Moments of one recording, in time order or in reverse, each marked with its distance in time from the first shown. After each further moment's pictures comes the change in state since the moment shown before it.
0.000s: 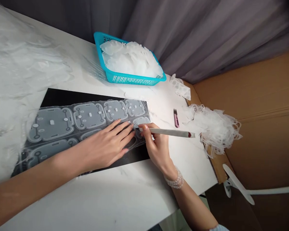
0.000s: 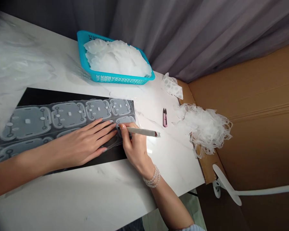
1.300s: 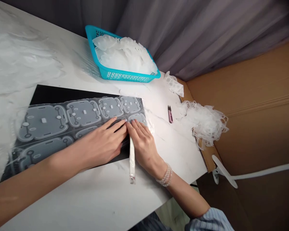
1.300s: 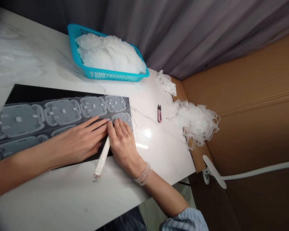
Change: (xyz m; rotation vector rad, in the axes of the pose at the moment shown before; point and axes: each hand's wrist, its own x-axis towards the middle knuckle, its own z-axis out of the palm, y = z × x) left_hand 0.000 0.003 0.002 0.050 -0.051 0.046; right_hand -0.014 0.000 0.014 -0.627 -0.186 -0.431
